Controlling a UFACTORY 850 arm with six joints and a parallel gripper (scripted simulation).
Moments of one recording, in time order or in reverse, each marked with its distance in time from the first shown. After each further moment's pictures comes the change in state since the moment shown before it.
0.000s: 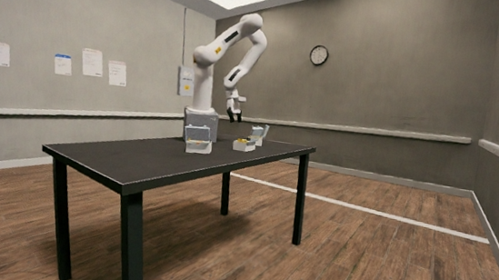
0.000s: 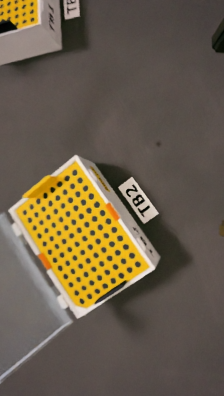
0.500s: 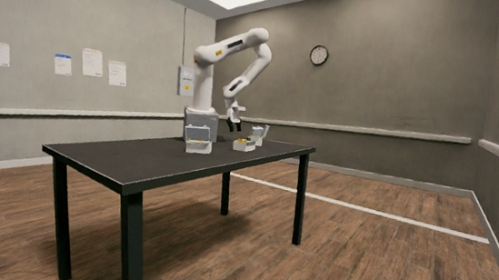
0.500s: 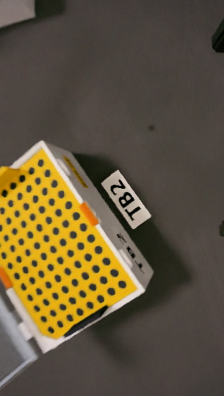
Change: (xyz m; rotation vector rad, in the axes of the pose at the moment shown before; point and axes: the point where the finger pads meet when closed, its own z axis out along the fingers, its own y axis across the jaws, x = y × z) arm -0.017 0.000 0.064 0.001 0.002 0.000
